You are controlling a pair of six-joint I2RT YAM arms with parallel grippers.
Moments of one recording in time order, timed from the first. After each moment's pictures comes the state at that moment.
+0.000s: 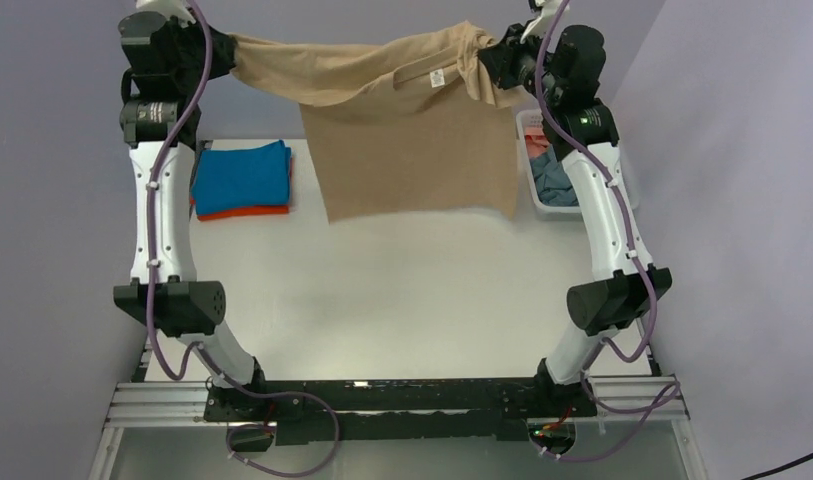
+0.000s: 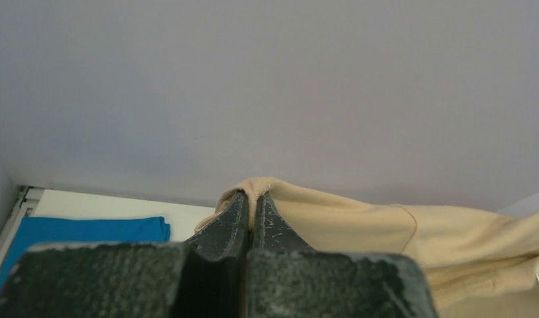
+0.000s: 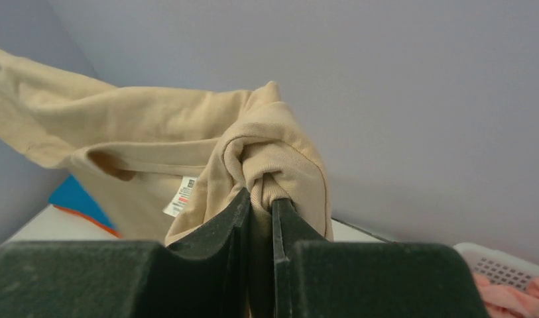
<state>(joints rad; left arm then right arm) 0.05 1.75 2.25 -0.49 0.14 -0.38 0.21 1.74 2.10 -0.32 -0.31 0.10</state>
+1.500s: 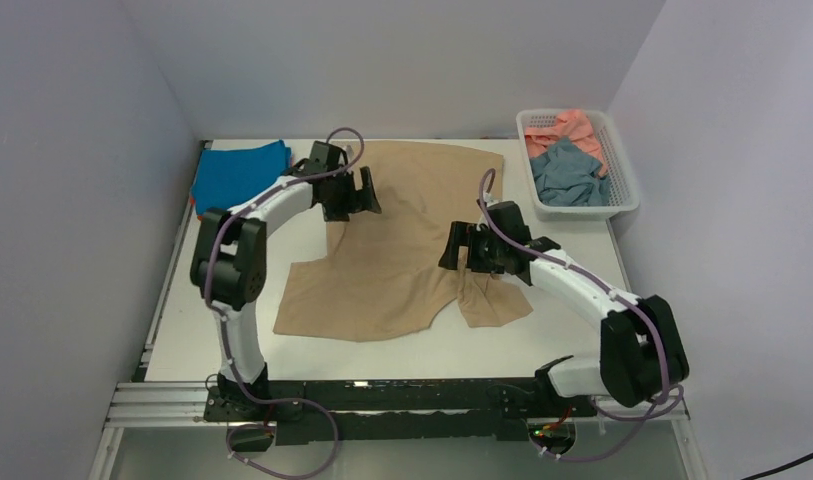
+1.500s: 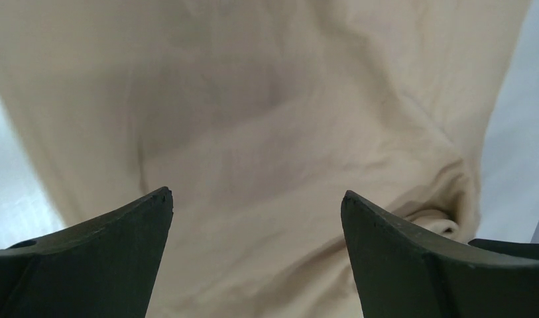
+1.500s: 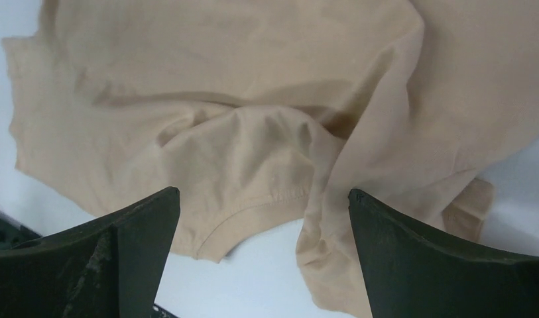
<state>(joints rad) -0.31 1.89 1.46 -0.42 0.25 -0.48 0.40 1.30 0.79 -0.30 -0.20 0.45</state>
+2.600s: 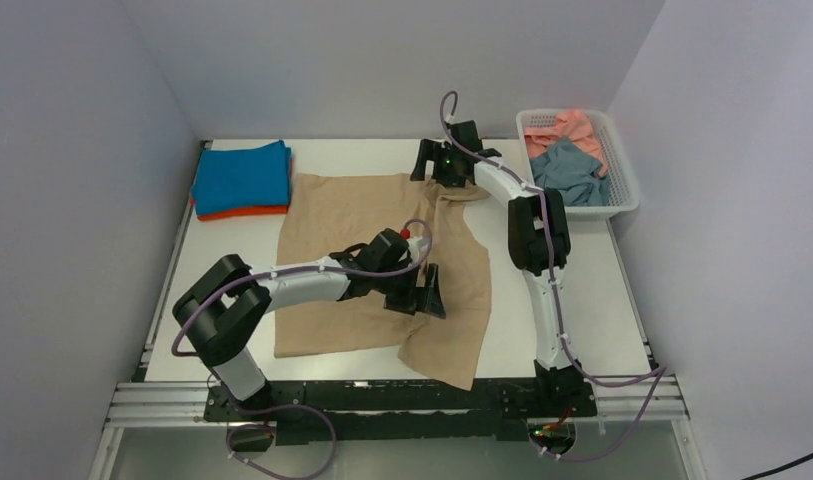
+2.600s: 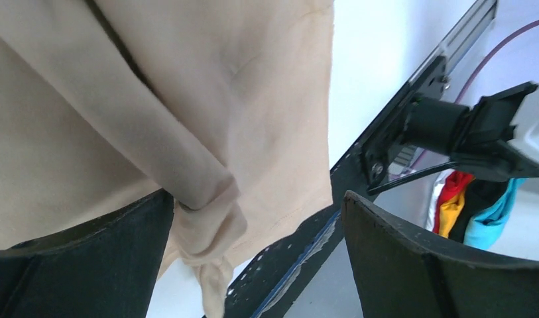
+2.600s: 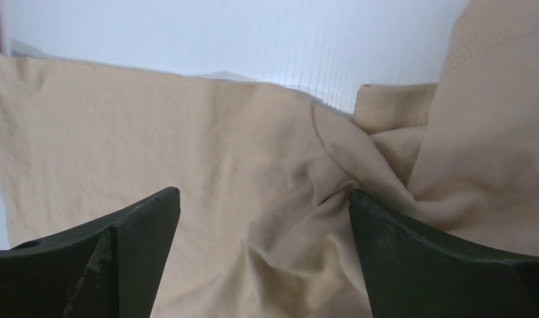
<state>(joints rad) -0.87 1.65 0.90 -0.07 0.44 -0.72 0.29 2.40 1.97 -0.32 -0.28 0.42</state>
